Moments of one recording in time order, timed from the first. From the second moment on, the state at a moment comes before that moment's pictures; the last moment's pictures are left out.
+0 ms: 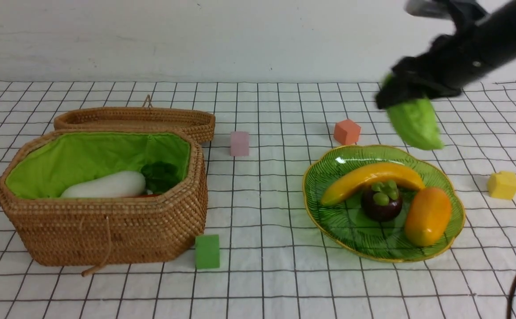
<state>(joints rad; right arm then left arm) 0.24 1.82 -1.76 0.63 0.95 -0.55 -0.88 0.30 -0.61 0.65 0.82 -0.83</state>
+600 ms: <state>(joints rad) 0.89 2.11 -1.76 1.19 -0.07 -1.48 -0.88 0.30 -0.61 0.75 0.82 -0.93</state>
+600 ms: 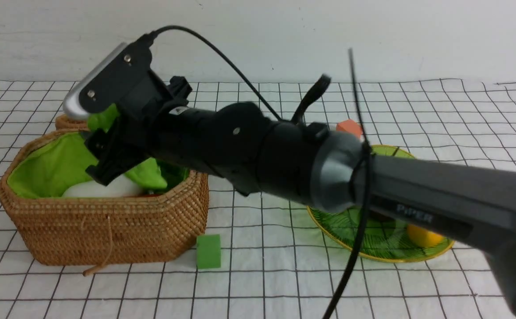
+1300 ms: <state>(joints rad) 1.03 1.45 -1.40 1.77 -0.54 -2.04 -0.88 0.30 -0.61 0.71 0.72 -0.92</state>
